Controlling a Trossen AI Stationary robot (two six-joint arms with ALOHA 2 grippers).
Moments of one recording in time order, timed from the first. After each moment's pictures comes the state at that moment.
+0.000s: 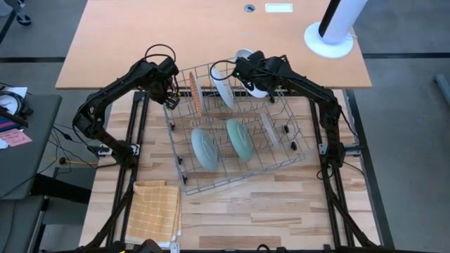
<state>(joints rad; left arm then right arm) 0.86 1.52 1.44 -1.35 -0.22 -0.18 -0.43 2.01 2.27 -1.51 0.97 0.57</state>
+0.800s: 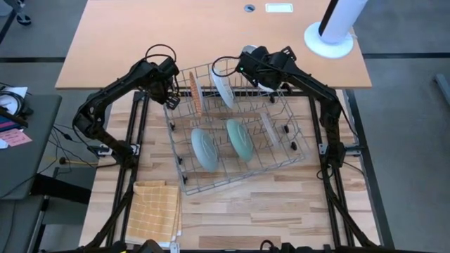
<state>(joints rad) 0.86 1.52 1.44 -1.34 -0.22 -0.19 -0.46 2.02 2.35 -1.56 1.07 0.43</state>
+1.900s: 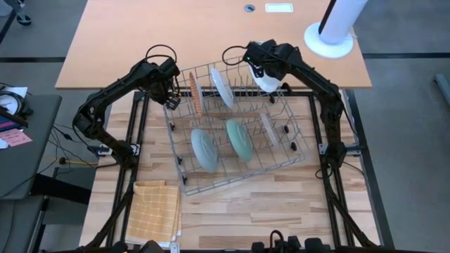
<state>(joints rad) 0.84 1.52 1.44 -1.33 -0.22 -0.20 -0.54 2.02 2.35 -1.57 0.88 0.58</state>
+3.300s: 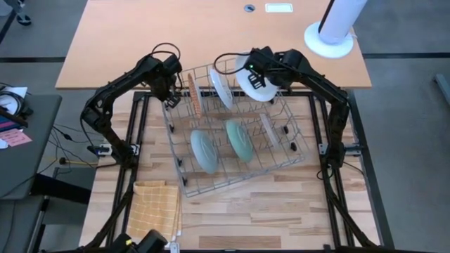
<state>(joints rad) 0.89 1.64 1.52 -1.42 -0.21 -0.06 -0.42 1.92 2.36 -1.57 0.83 0.41</state>
